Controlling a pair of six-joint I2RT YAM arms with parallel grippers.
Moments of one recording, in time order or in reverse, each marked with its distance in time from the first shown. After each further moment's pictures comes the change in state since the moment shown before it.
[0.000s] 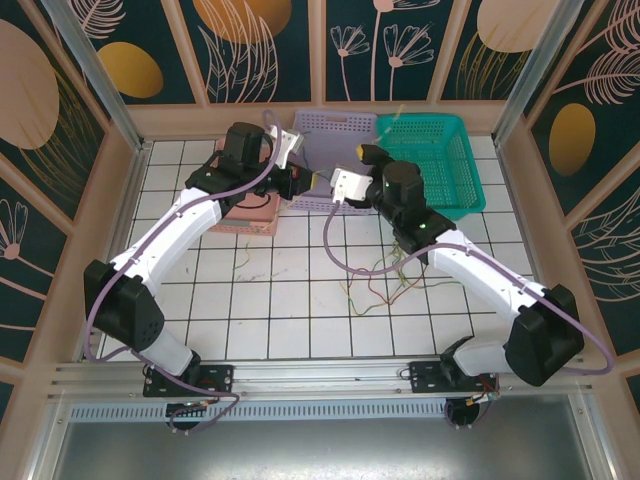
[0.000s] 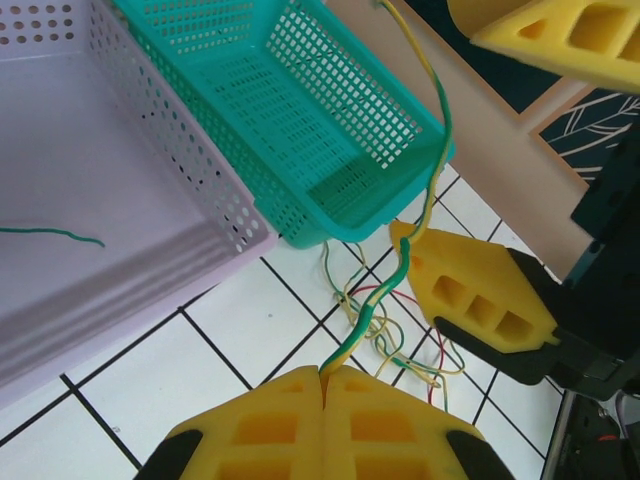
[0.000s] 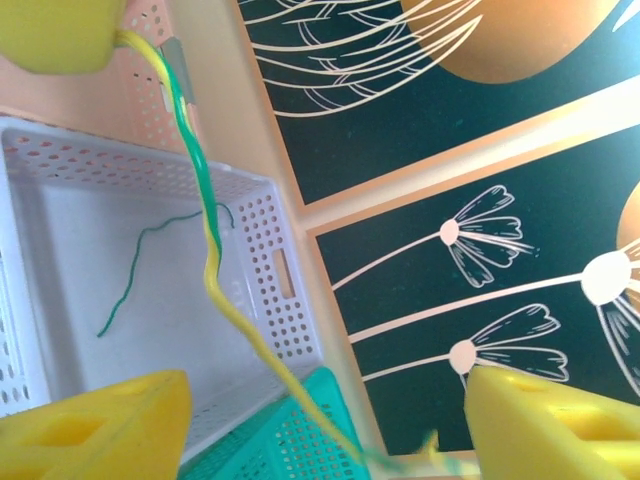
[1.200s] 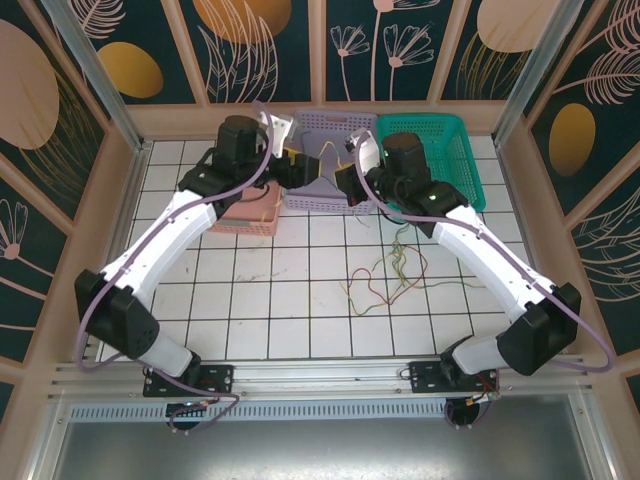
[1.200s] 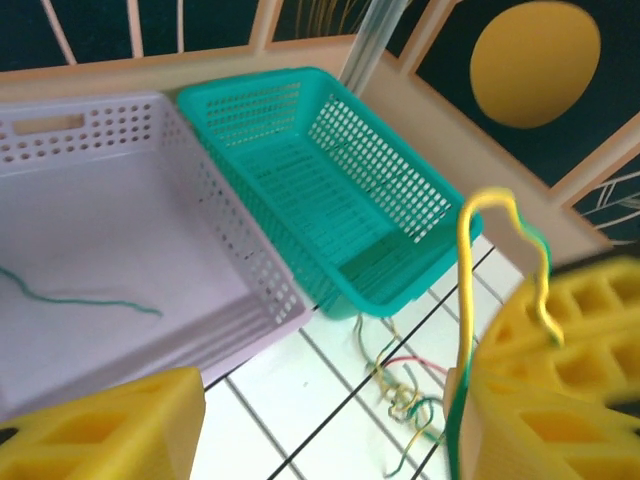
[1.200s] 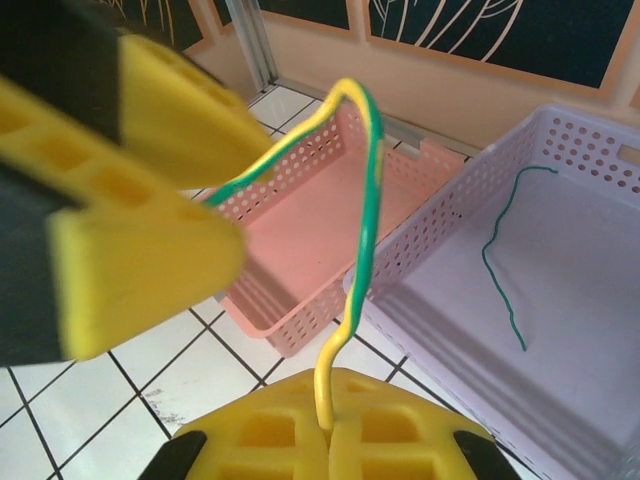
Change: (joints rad) left arm -0.013 -0.074 0.004 0.065 -0.160 -0.015; right arm -0.041 0.062 0.322 -0.498 -0.402 1.126
